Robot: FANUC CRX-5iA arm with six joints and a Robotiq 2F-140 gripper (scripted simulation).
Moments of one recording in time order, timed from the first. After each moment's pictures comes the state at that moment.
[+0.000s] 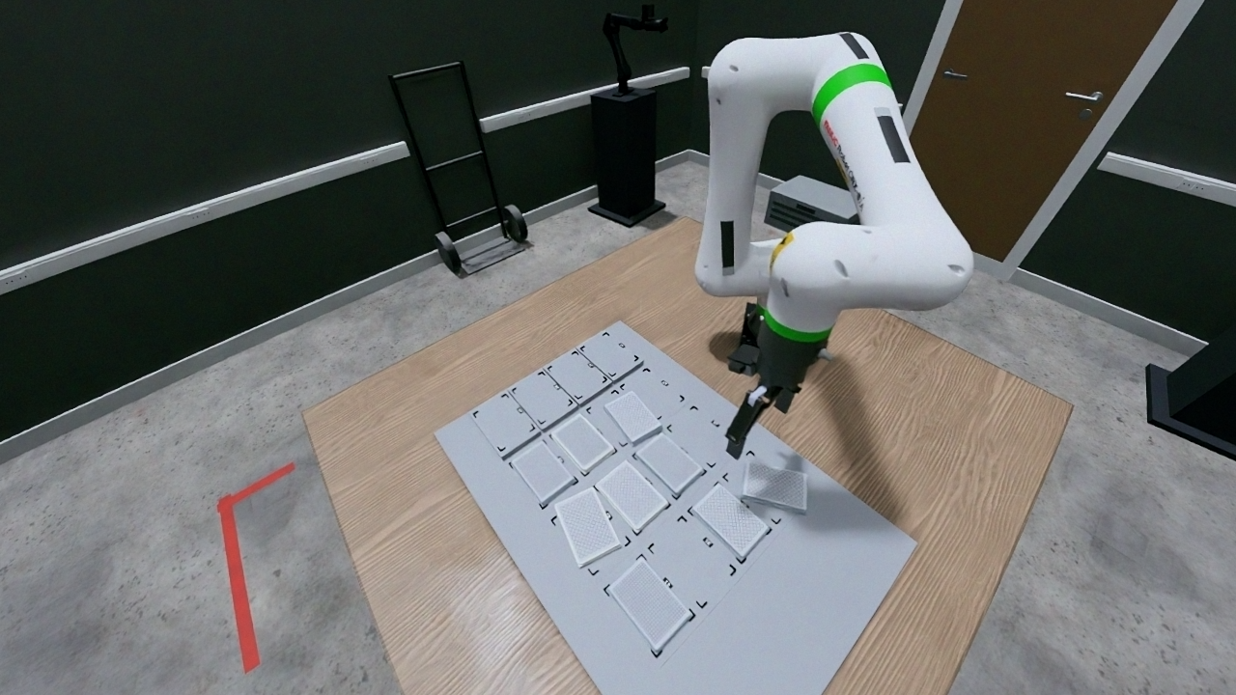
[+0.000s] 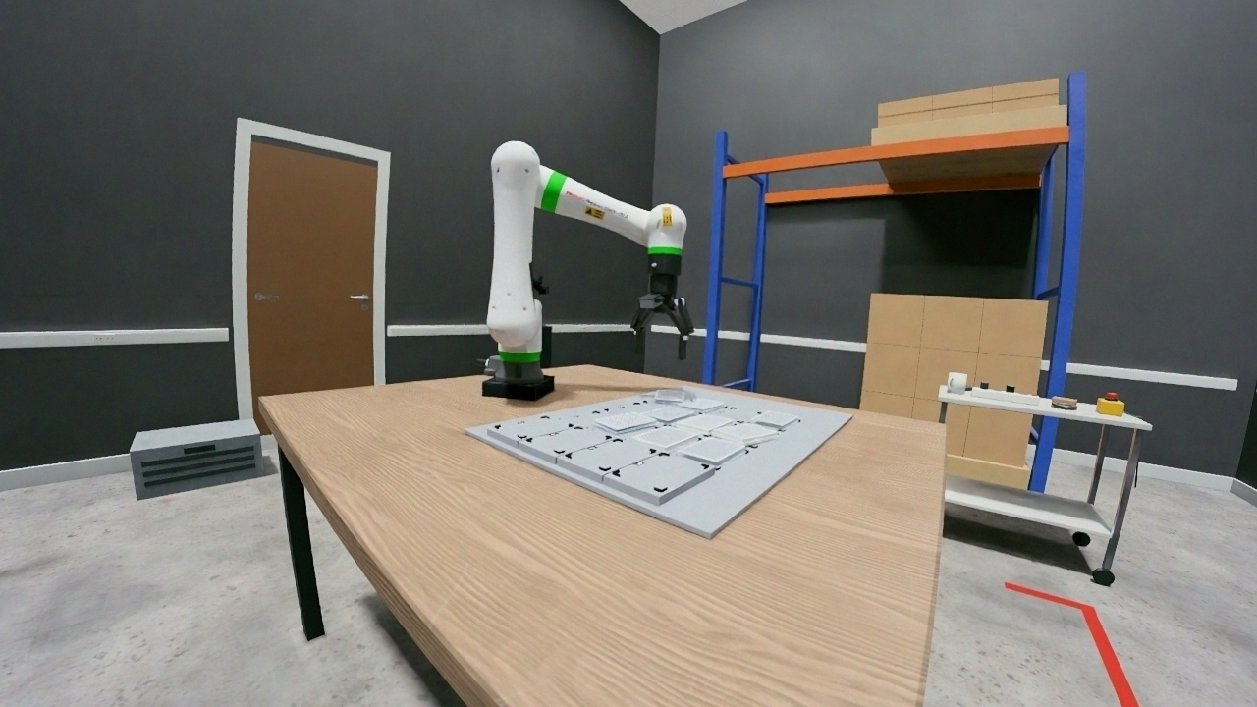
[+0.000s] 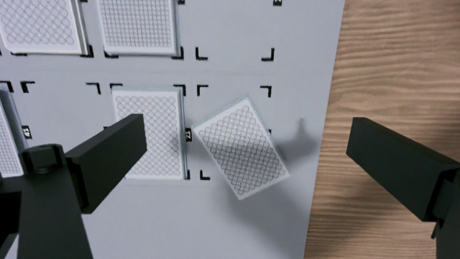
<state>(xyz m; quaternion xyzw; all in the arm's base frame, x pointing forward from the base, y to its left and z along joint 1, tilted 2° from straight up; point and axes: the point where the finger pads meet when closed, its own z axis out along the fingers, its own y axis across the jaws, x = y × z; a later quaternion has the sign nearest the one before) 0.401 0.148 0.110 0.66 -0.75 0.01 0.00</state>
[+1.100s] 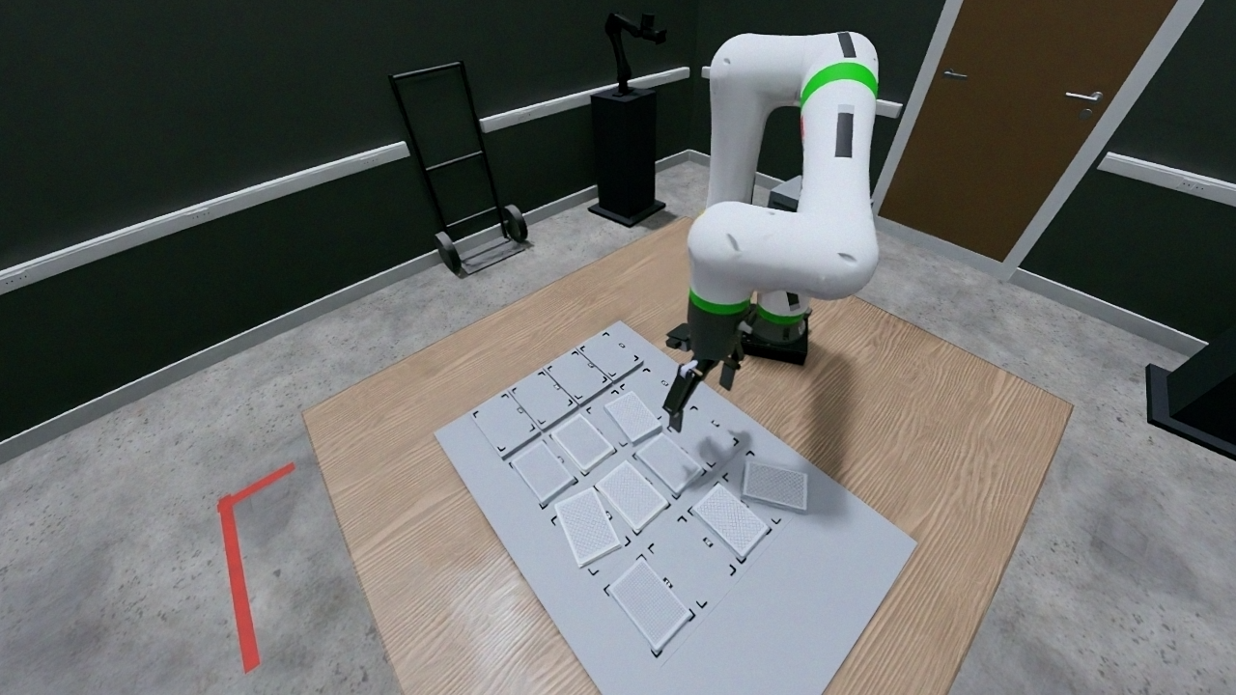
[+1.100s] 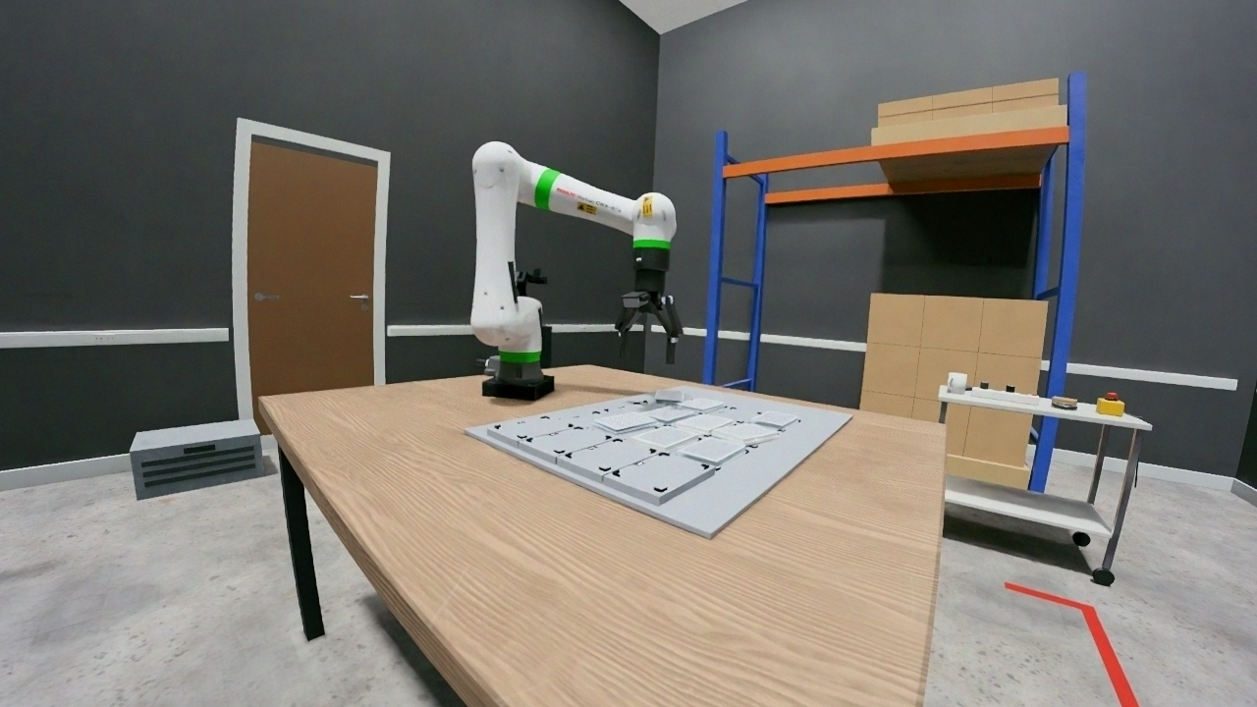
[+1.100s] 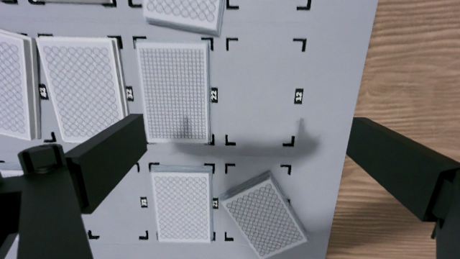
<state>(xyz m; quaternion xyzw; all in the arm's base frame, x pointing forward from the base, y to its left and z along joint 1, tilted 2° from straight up) 0.423 0.034 0.113 0.66 -0.75 0.01 0.00</state>
